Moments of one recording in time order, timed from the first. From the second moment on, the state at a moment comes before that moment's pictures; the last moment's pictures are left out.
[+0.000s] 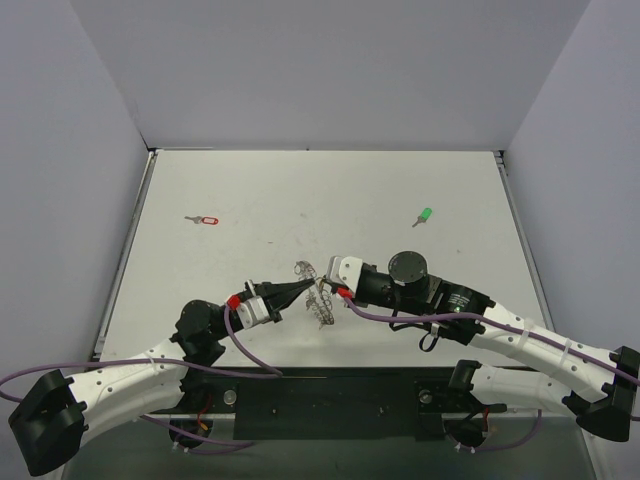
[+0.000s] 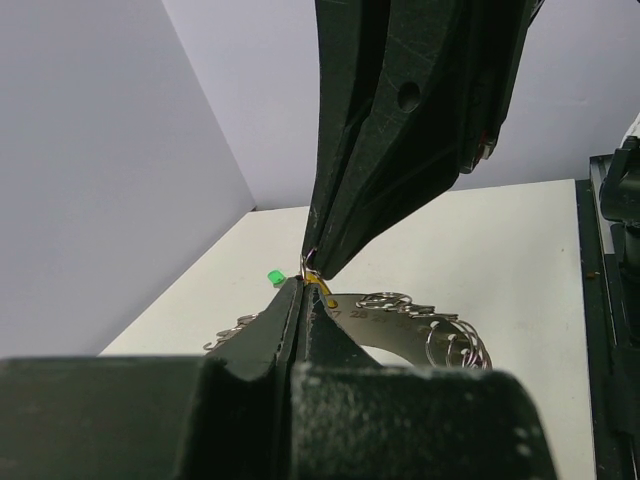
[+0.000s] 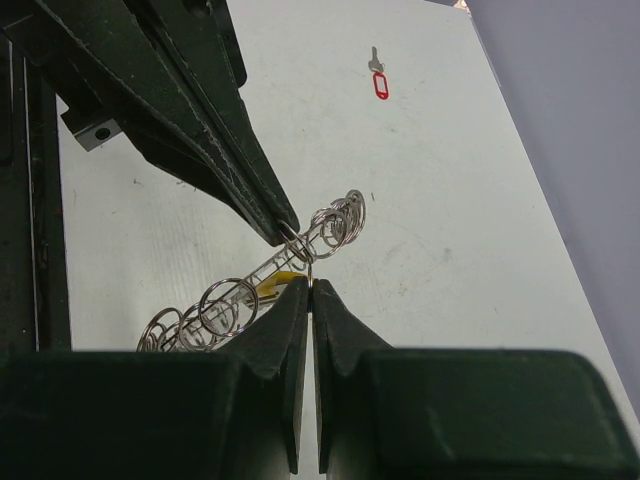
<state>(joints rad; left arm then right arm) -0.89 0.80 0.23 0.96 0.33 0.20 1.04 0.96 0.84 -0.15 -0.12 -0.48</state>
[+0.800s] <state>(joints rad) -0.87 0.80 0.23 0.96 0.39 0.18 1.00 0.96 0.84 -0.17 -0.19 -0.46</state>
